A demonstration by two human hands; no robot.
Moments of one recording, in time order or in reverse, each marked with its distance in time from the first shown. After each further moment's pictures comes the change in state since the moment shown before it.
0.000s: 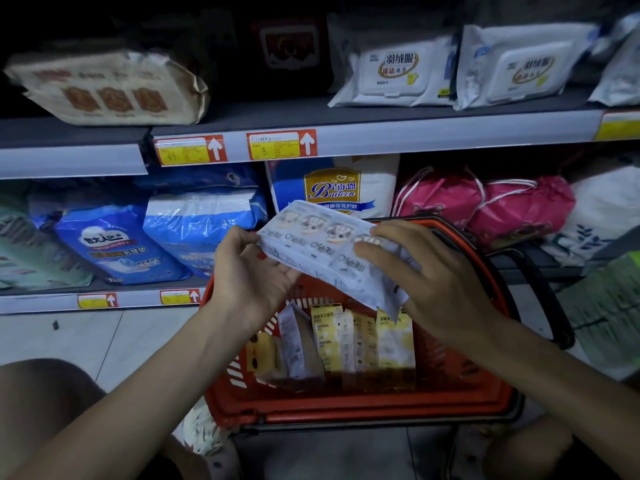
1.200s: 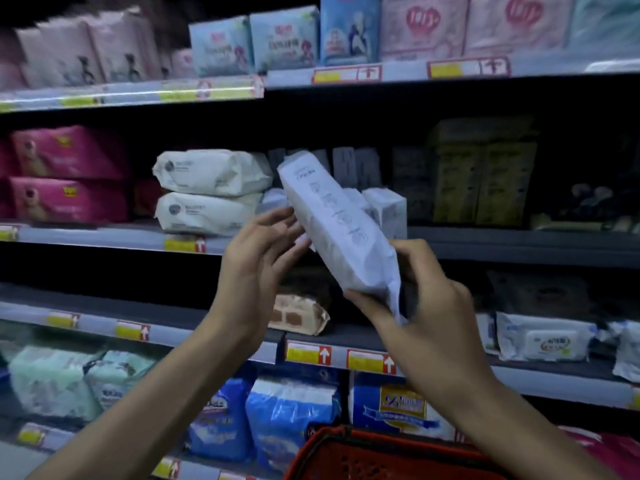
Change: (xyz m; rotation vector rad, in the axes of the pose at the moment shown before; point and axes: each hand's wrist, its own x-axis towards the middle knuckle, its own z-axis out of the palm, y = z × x) left_hand -0.175 0.219 0.150 0.416 -0.318 0.983; right_hand 0.221 -0.136 -0.188 0.592 0.437 0.110
